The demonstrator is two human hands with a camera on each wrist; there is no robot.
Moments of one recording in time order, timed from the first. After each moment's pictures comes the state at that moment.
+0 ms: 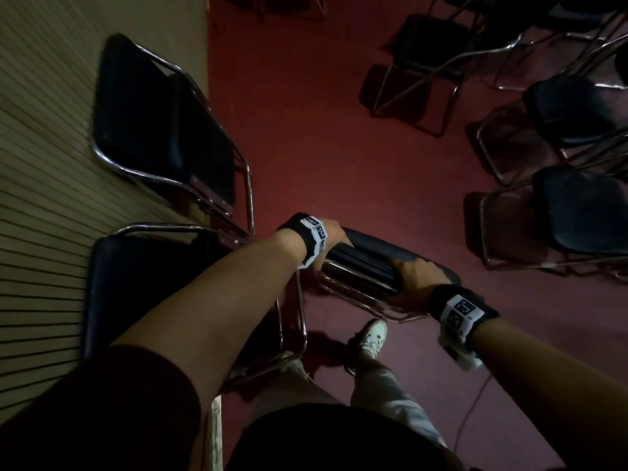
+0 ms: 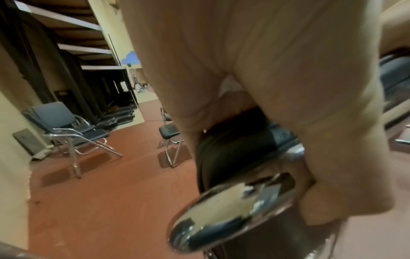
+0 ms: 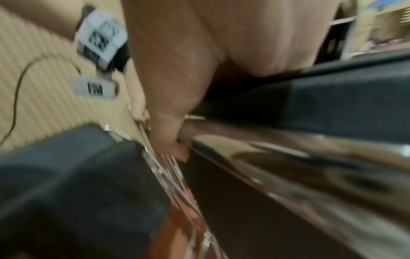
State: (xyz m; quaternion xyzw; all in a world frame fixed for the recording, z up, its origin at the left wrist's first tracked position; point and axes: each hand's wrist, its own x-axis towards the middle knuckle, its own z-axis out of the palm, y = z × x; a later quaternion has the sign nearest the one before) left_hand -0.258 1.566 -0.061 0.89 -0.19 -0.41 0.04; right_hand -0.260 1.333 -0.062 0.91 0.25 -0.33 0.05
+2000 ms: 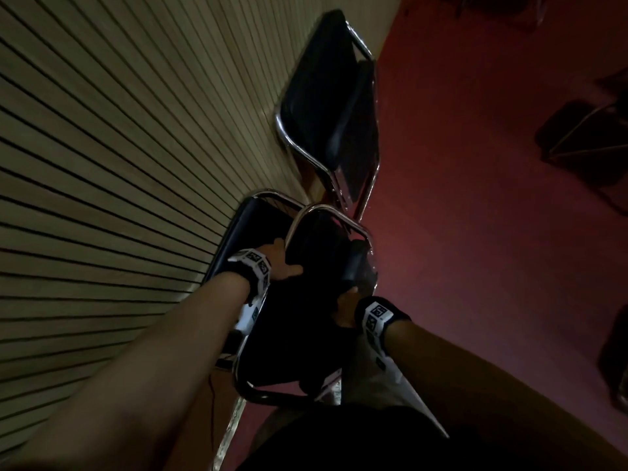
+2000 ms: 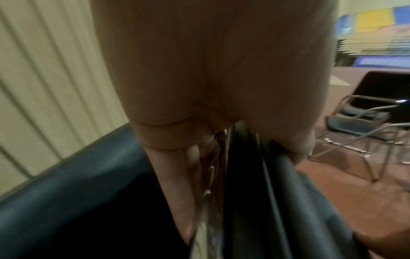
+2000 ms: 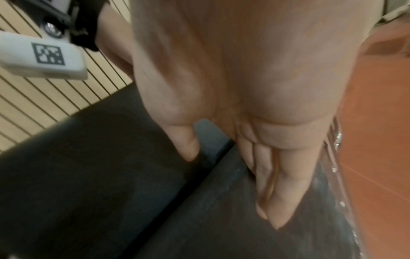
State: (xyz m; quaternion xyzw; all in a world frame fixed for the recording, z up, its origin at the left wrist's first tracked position) left_hand -0.496 1.840 -0.129 0.80 0.41 -0.36 0.26; right_hand -0.400 1.655 -0.136 0.71 0.41 -0.51 0.23
